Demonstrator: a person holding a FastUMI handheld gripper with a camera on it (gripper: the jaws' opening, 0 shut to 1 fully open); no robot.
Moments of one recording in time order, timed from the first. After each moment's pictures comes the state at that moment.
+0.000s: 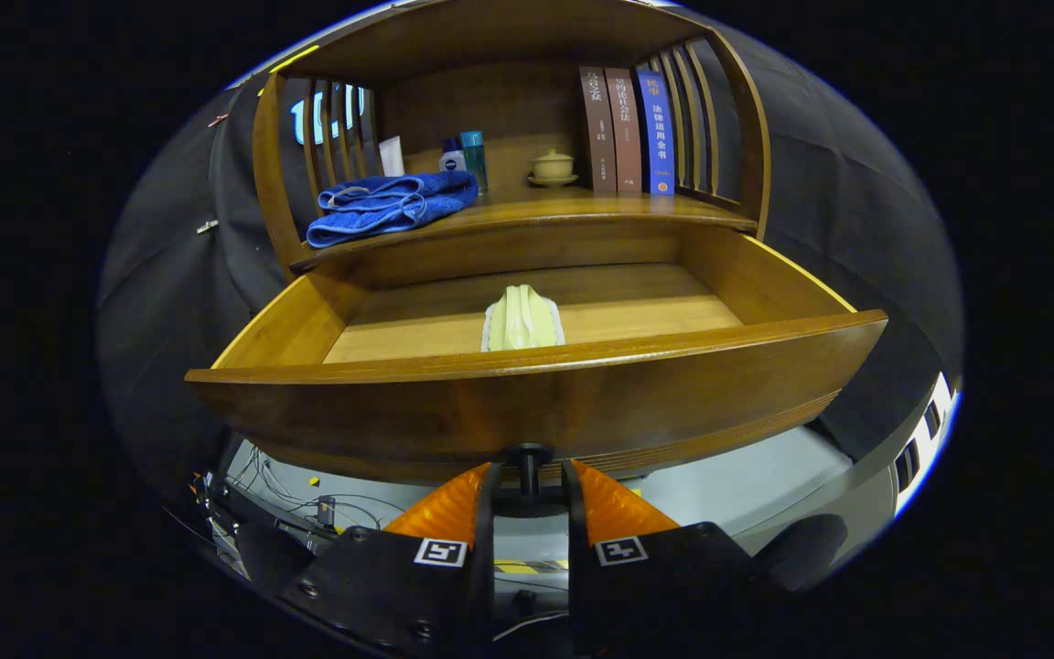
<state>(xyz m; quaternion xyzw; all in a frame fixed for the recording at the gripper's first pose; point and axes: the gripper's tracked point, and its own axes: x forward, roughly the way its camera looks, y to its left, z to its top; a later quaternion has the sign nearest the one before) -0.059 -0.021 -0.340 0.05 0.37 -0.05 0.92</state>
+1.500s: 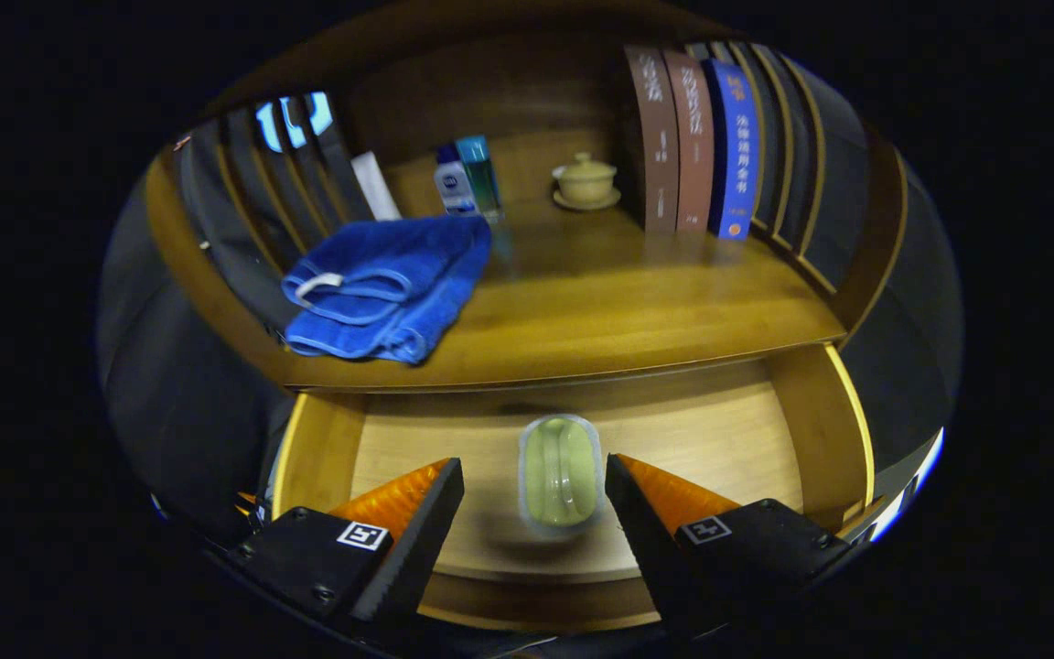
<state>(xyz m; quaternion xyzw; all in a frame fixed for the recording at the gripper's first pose) 0.104 -0.025 -0.291 0.06 0.48 -0.02 0.87</state>
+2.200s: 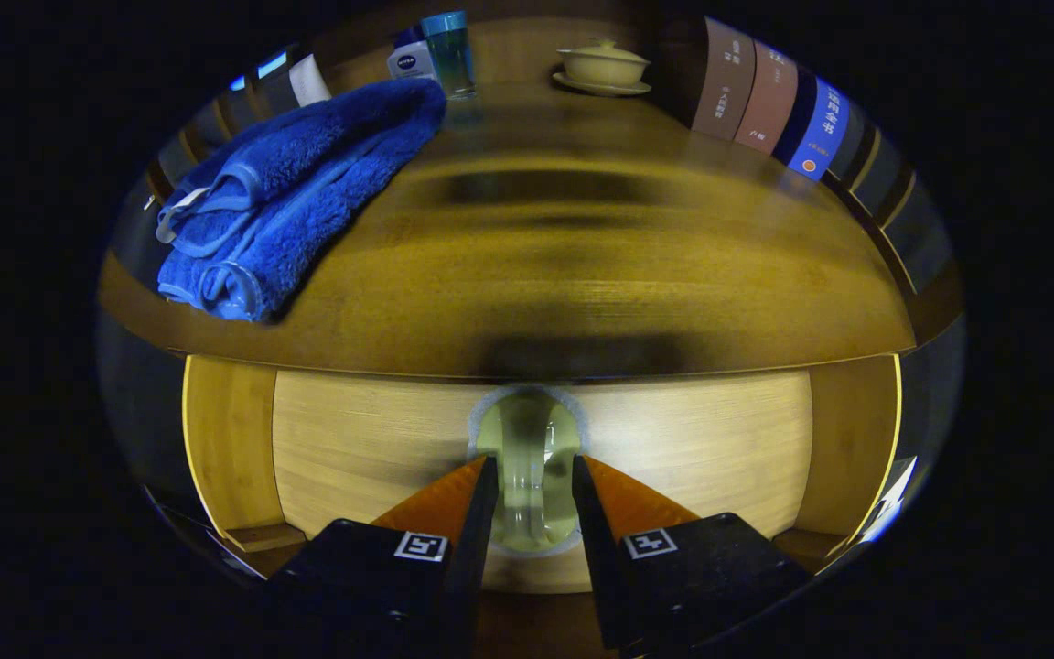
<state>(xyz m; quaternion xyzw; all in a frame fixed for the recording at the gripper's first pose) 0.117 -0.036 -0.377 0.02 0.60 -0.03 0.80</state>
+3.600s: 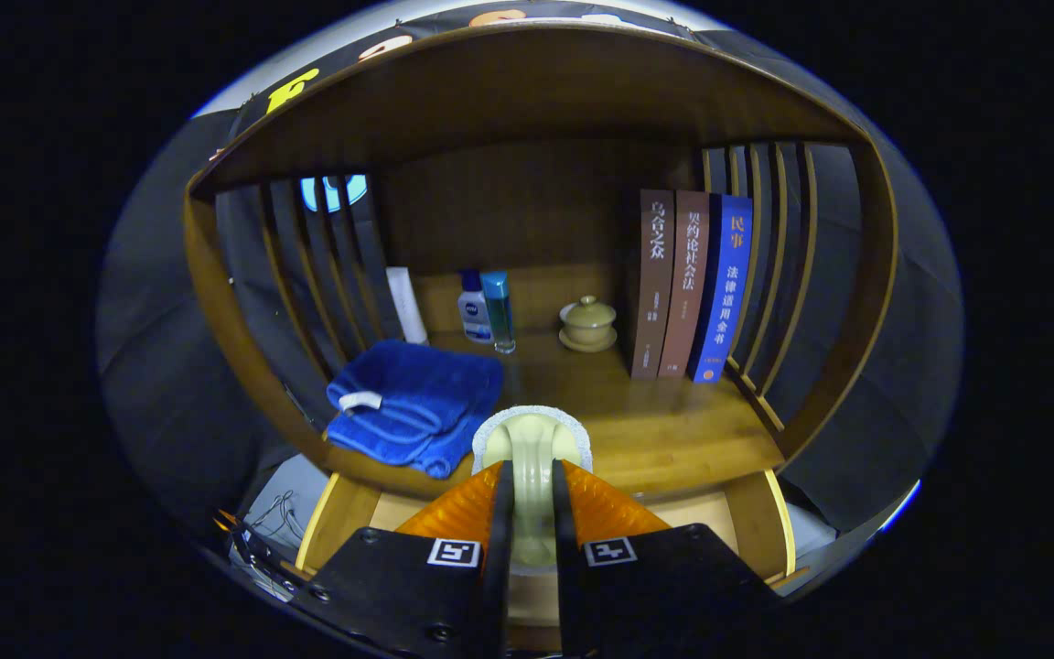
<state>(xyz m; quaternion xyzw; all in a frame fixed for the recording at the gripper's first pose) 0.170 -0.038 -0.149 0.04 0.29 0.00 0.96</state>
